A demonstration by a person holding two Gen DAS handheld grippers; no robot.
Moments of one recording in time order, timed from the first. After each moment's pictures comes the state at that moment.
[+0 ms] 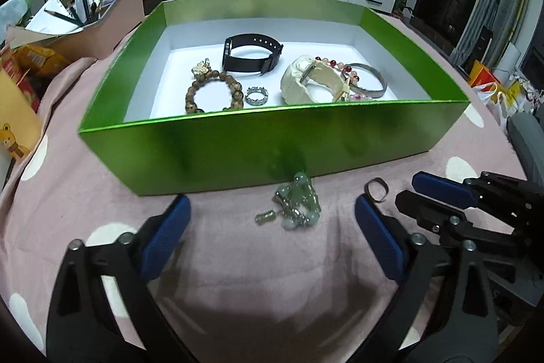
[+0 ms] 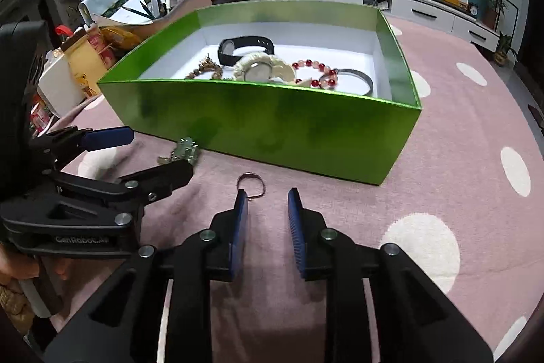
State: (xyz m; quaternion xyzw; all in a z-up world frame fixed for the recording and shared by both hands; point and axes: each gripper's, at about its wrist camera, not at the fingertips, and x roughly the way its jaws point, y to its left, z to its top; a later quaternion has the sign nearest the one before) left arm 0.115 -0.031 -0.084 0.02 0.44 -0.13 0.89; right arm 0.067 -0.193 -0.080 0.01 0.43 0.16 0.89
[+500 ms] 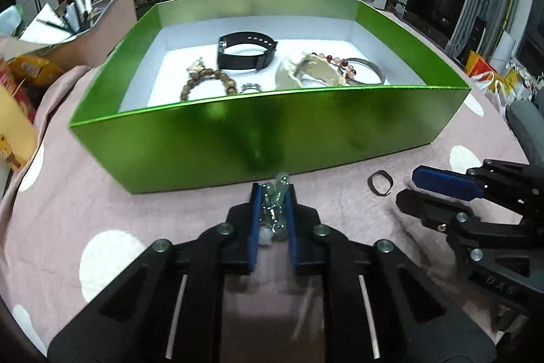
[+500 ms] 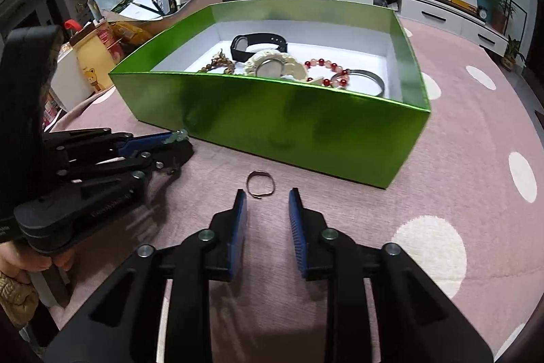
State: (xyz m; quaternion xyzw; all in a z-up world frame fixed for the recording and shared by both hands) left arm 0.111 -0.024 -0.087 0.03 0.43 -0.15 0.89; right arm 0.065 -0.186 -0.079 0.00 0.43 0.18 0.89
